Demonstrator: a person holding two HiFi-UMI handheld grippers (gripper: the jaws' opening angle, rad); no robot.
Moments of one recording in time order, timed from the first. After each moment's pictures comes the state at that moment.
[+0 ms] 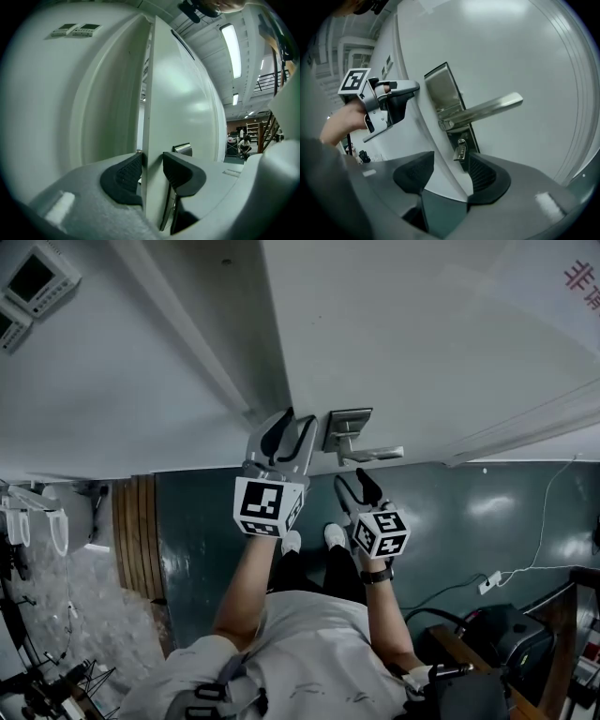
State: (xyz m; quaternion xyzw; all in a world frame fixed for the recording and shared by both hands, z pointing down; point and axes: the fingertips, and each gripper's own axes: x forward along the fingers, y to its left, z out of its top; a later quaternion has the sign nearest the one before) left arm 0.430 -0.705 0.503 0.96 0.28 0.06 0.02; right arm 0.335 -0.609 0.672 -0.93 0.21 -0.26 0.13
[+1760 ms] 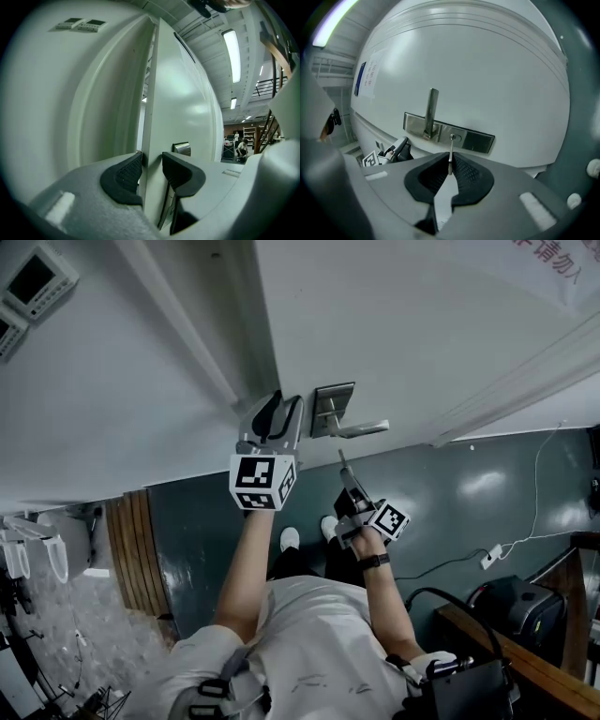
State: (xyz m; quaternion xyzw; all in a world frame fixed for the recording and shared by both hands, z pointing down) left arm 0.430 -0.707 0.508 0.95 0.30 0.05 0.04; right arm 0.294 -0.590 0.696 -0.78 0.17 -0.15 0.58
